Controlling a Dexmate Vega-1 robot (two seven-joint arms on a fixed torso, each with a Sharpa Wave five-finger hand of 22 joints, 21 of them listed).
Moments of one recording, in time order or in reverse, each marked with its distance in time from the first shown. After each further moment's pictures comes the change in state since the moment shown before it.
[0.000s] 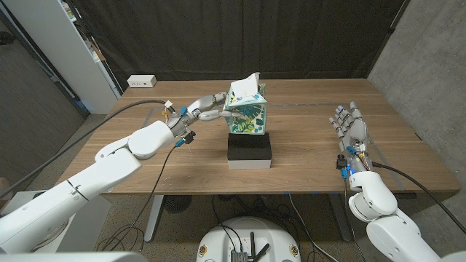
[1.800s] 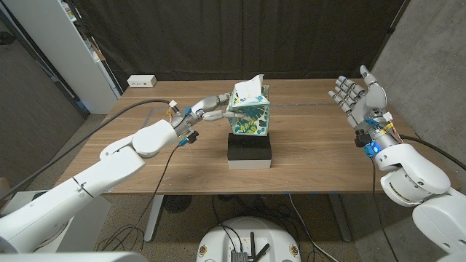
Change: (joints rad) left arm -0.035 -0.015 0.032 0.013 0.007 0.004 -0.024; left_hand -0.007 0.007 0.019 -0.005 -0.002 -0.017 0.007 0.010 0.000 -0.012 0.002 0.000 0.000 -0.019 -0.002 0.000 0.000 -0.013 -0.006 0.000 0.000; right arm -0.098 -0.084 0.269 -0.353 0.233 -0.274 0.113; right_hand -0.004 0.004 0.000 0.017 0.000 -0.013 0.012 0.000 -0.002 -0.011 0.014 0.000 0.000 -0.008 0.013 0.000 0.009 0.014 0.014 0.000 0.000
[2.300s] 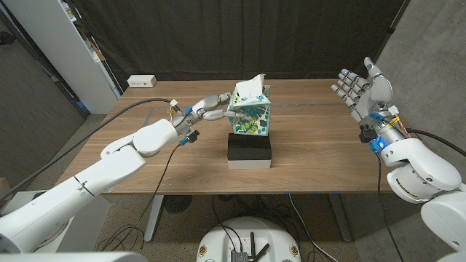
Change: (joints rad) left arm -0.014 -0.004 0.008 0.004 0.002 -0.002 -0.007; left_hand -0.007 -0.007 0.009 0.000 0.002 0.000 0.000 0.007 0.000 0.000 0.000 0.000 0.000 0.000 0.000 0.000 0.000 0.001 0.000 0.000 0.000; right arm -0.004 0.013 0.047 -0.046 -0.017 -0.056 0.009; right_hand -0.012 -0.012 -0.001 0.010 0.000 0.005 0.005 0.000 0.000 0.000 0.000 0.000 0.000 0.000 0.000 0.007 0.005 0.000 0.000 0.000 0.000
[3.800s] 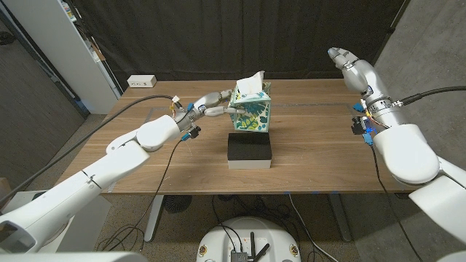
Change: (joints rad) left arm -0.070 -0.043 0.036 0.083 0.007 -0.040 -0.036; left_hand -0.006 0.005 0.018 -0.004 -0.001 -0.005 -0.005 0.016 0.000 0.000 0.000 0.000 0.000 -0.002 -0.002 0.000 0.000 0.000 0.000 0.000 0.000; right arm 0.095 -0.150 -0.132 -0.098 -0.915 -0.285 -0.065; right_hand 0.042 0.011 0.069 0.014 0.012 0.021 -0.068 0.001 0.000 0.028 -0.061 -0.001 0.000 0.014 -0.043 -0.007 -0.017 -0.011 -0.047 0.000 0.000
